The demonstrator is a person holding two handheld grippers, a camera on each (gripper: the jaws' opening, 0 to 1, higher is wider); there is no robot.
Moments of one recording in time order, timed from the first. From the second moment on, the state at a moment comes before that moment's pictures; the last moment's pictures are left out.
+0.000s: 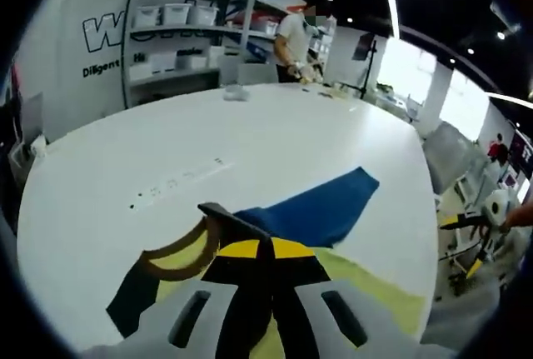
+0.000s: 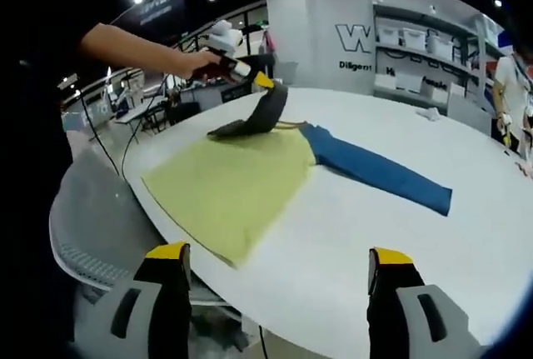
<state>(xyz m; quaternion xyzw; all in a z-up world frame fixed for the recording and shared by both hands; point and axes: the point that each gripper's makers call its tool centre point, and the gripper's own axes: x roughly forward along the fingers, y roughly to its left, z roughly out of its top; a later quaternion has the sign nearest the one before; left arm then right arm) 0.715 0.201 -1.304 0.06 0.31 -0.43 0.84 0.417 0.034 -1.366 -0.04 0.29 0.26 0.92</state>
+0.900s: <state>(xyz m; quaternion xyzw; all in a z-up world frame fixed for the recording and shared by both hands) 0.699 0.163 -1.347 0.12 0.31 -0.47 0.81 0.414 0.028 -1.367 -0.03 0.30 0.25 0.92</state>
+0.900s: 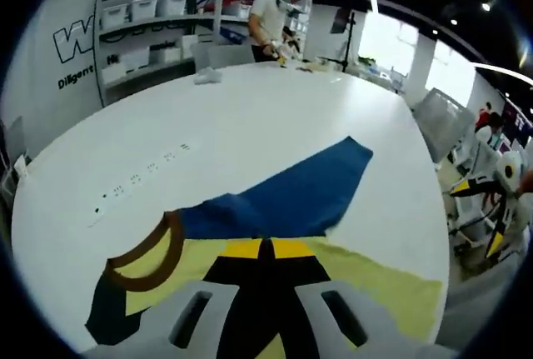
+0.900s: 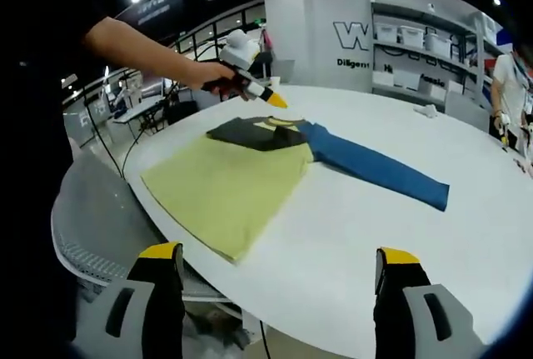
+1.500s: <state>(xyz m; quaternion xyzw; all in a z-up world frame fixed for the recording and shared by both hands) 0.702 0.191 -1.395 0.14 0.37 -0.42 0.82 0.411 0.019 -1.365 -0.02 0.30 0.24 0.92</state>
